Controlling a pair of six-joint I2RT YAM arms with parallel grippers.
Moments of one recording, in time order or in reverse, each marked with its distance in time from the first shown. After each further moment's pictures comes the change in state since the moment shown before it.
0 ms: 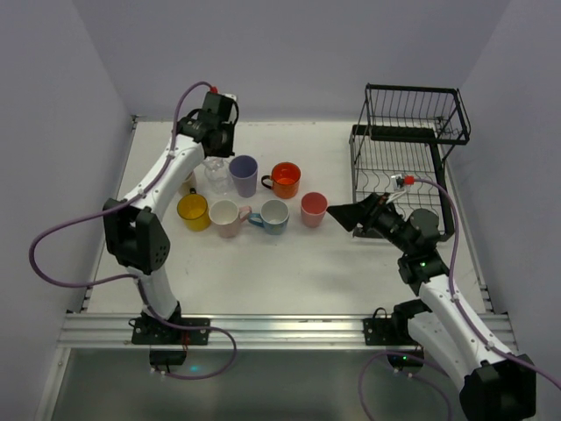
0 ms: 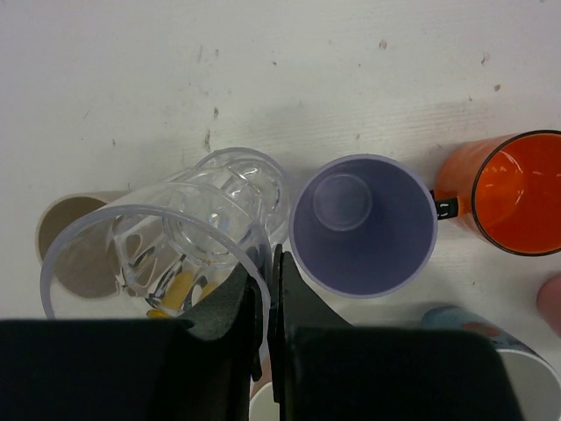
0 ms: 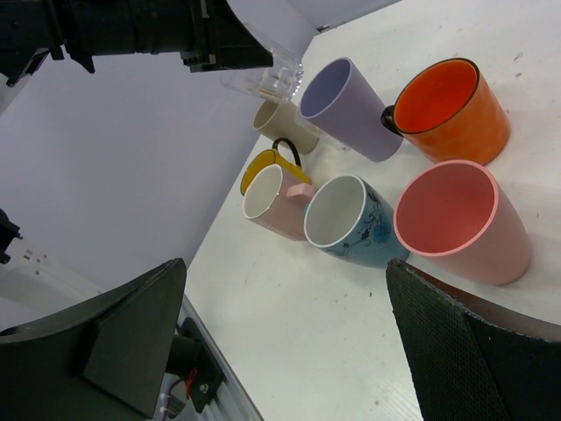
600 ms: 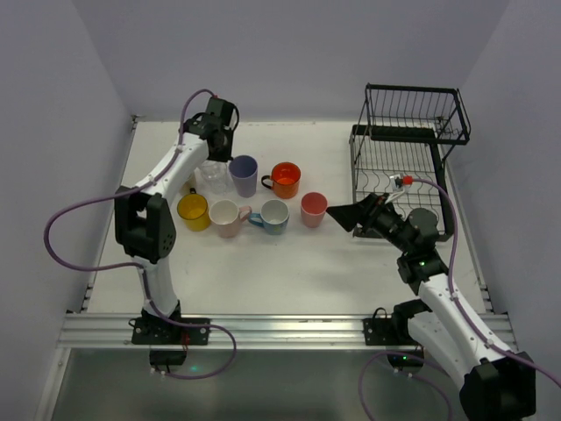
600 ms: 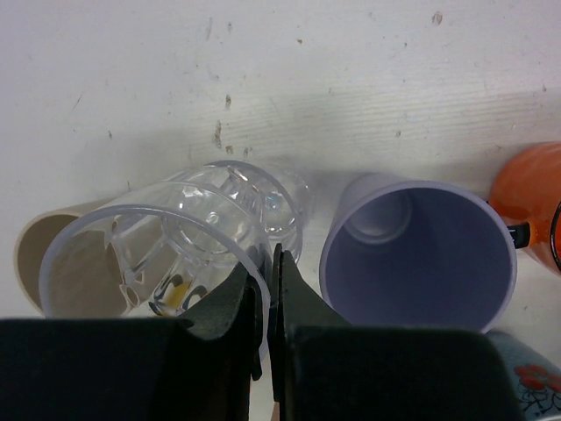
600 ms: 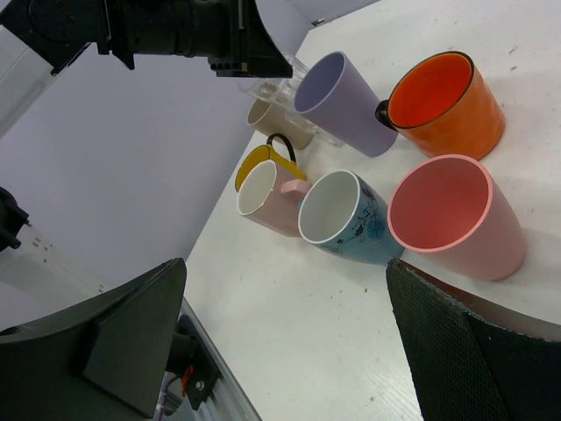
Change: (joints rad) left arm 0.033 0.113 -0.007 0.018 -0.014 0.026; right arm 0.000 0.011 -0.002 -0.005 0.000 -0.013
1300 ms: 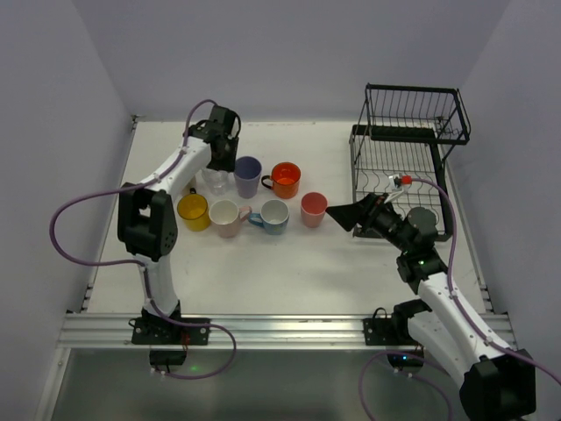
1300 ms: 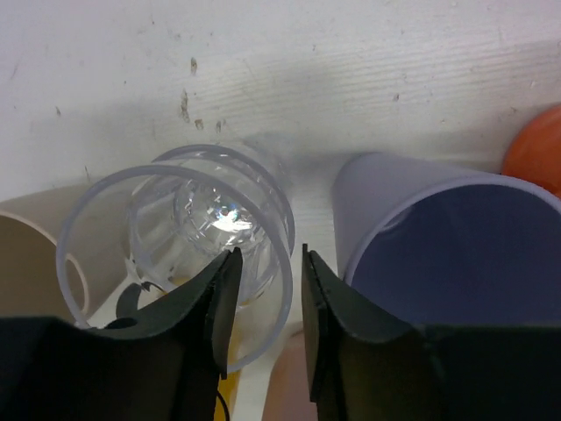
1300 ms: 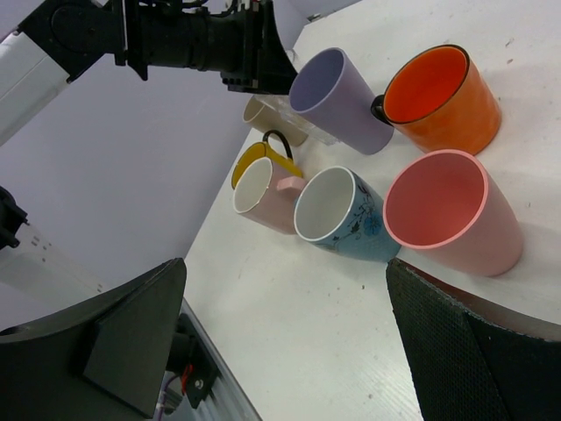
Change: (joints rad) left arm 0.004 0.024 -0.058 0.019 0.061 0.002; right arm 0.000 0.016 0.000 0.000 0.000 0.000
